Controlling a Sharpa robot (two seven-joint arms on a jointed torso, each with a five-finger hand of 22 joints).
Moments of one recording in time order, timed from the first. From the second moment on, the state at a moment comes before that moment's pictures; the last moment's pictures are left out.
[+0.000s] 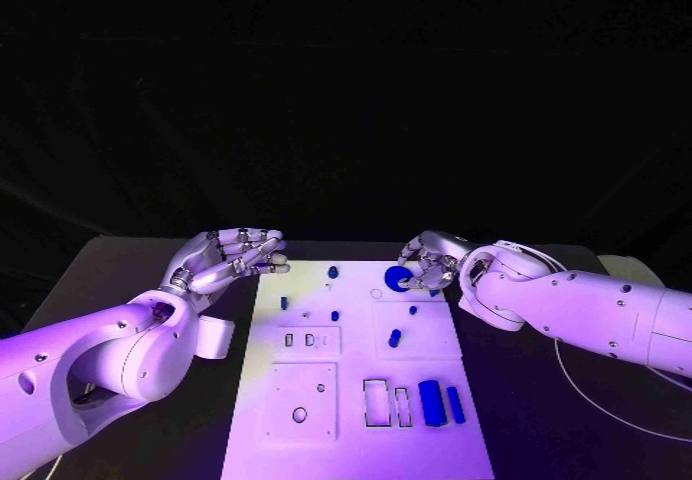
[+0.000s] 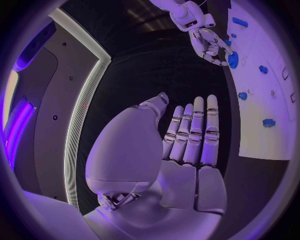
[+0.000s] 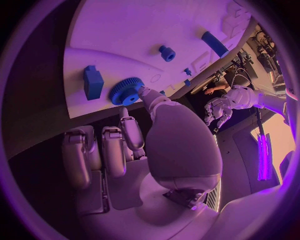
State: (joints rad) left arm 1.22 -0.96 -0.01 1.72 -0.09 -0.38 0.45; left_hand 1.46 -0.16 0.38 0.20 0.05 0.87 0.22 0.26 0.16 1.00 0.18 0.10 0.07 1.00 0.13 0.31 0.25 0.17 0.96 0.23 0.29 0.10; right arm 1.30 -0.79 -0.12 1.33 -1.27 -0.34 -0.13; right_hand 1.29 -0.23 0.33 0.16 0.24 0.81 0.16 0.24 0.45 1.38 0.07 1.27 1.31 1.47 -0.01 1.53 1.31 0.01 1.46 0.10 1.57 1.31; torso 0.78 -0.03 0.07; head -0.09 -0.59
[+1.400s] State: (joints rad) left arm 1.22 -0.96 -0.01 1.71 -0.09 -0.38 0.45; left_hand 1.46 -0.16 0.38 0.20 0.05 0.87 0.22 0.26 0.16 1.00 0.18 0.10 0.07 1.00 0.13 0.31 0.25 0.17 0.96 0.23 0.29 0.10; right arm 1.29 -0.79 -0.11 1.33 -1.28 -0.33 -0.13; right_hand 1.34 -0.21 0.42 0.15 0.29 0.87 0.16 0.27 0.45 1.45 0.07 1.42 1.31 1.47 0.00 1.54 1.31 0.01 1.47 0.10 1.57 1.31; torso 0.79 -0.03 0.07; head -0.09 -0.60
